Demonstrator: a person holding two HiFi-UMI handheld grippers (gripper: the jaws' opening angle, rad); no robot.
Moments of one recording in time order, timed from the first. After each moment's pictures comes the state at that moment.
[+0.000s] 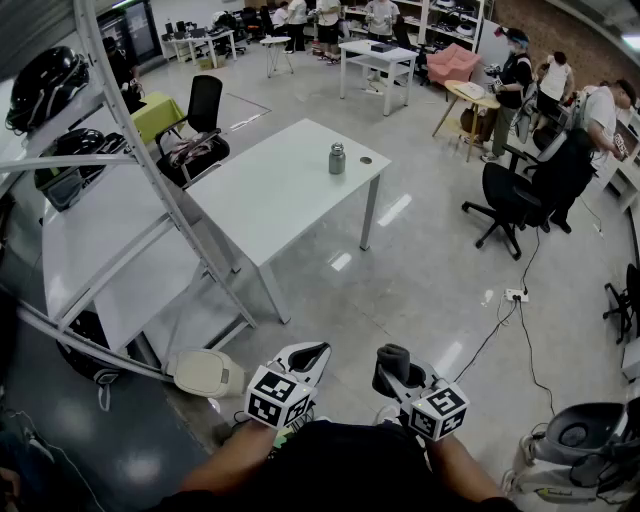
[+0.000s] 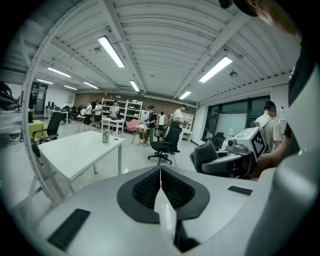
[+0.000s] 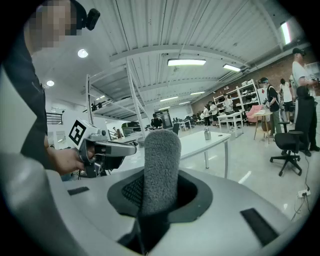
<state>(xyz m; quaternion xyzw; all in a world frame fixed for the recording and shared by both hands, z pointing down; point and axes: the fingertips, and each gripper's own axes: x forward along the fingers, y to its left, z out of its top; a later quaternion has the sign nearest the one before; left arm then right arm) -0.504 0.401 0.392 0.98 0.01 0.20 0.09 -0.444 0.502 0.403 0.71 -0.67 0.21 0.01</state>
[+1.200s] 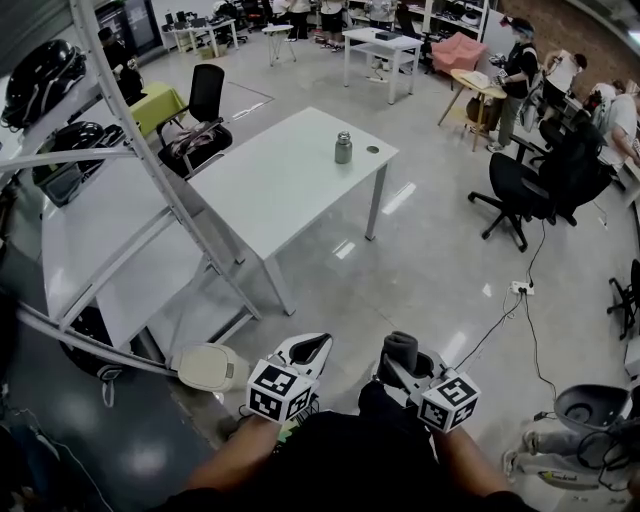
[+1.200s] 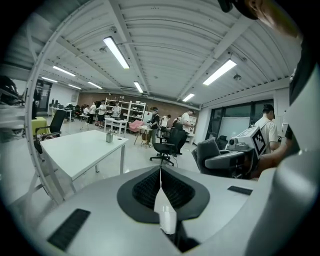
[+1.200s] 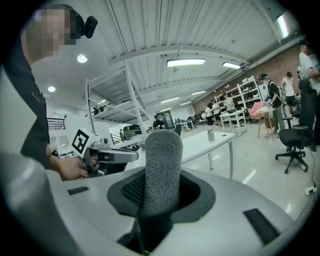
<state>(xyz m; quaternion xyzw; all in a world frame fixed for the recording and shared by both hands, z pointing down) -0.506 0.374 0.397 0.98 0.00 0.19 0.10 -0.442 0.476 0.393 0.70 -0.68 0.21 -0.01</state>
